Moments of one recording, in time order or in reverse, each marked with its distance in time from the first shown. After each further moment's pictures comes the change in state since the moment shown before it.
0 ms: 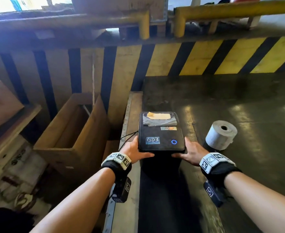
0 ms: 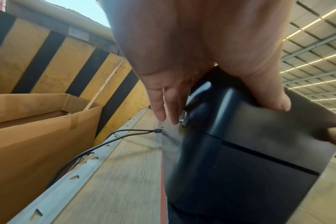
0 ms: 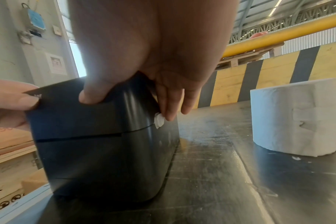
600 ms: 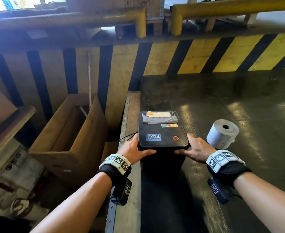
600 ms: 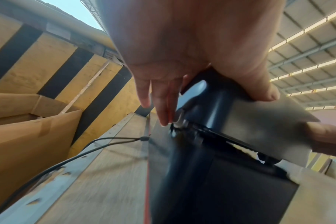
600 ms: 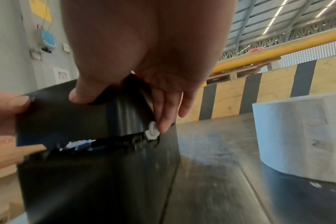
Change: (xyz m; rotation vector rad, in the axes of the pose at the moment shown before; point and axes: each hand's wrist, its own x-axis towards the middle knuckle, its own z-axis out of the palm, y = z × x) left_hand 0.002 0.001 -0.010 -0.023 0.060 0.094; right_hand -0.001 -0.006 -0.018 -0.034 -0.003 -0.024
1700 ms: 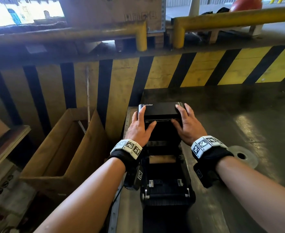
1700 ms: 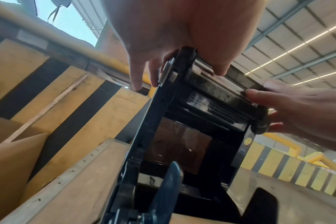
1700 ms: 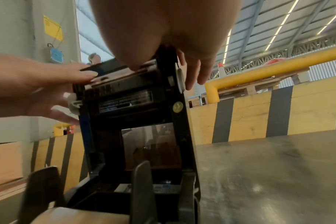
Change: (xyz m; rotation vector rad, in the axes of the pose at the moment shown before) left_hand 0.127 0.073 -0.065 0.065 0.306 0.091; right_hand 0.130 -0.052 -0.076 0.063 0.510 -0.183
